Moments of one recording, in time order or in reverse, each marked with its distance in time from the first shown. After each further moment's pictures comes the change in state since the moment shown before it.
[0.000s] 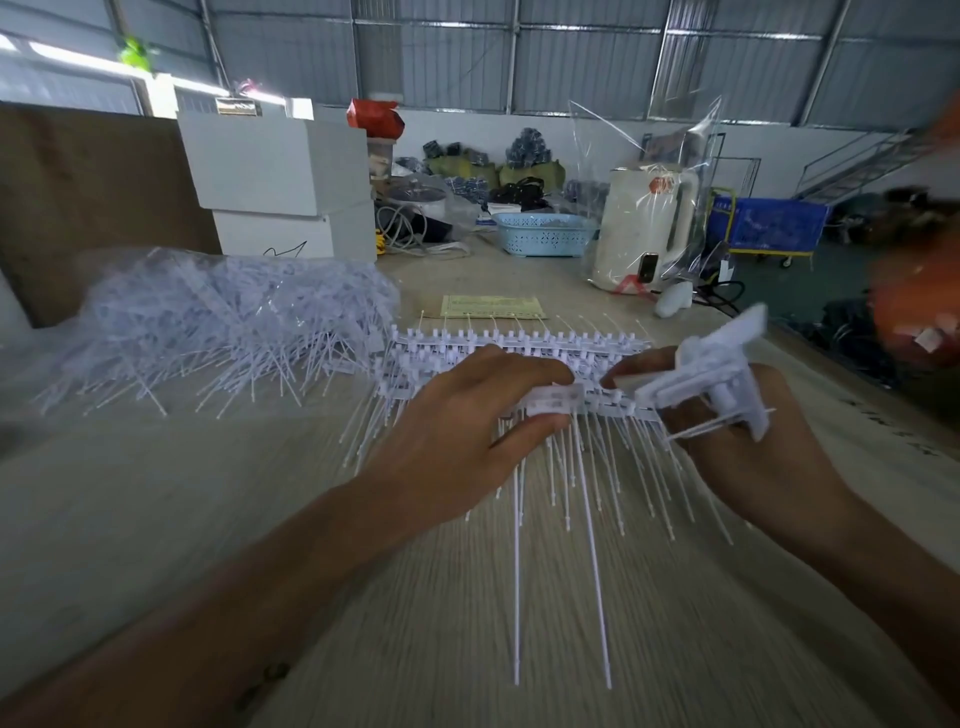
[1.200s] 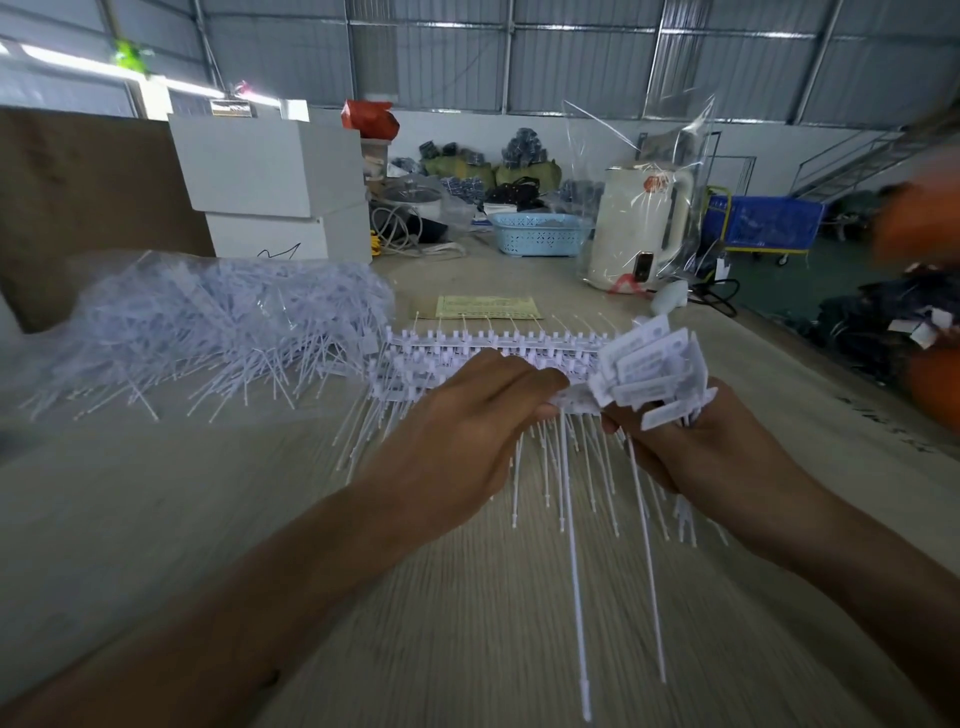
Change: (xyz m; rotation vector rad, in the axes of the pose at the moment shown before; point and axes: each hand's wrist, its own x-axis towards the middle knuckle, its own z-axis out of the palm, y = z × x) left_hand 0.003 0.009 0.002 0.174 -0.064 0.147; right_hand -0.001 -0.004 0.006 0.206 -0.231 0.012
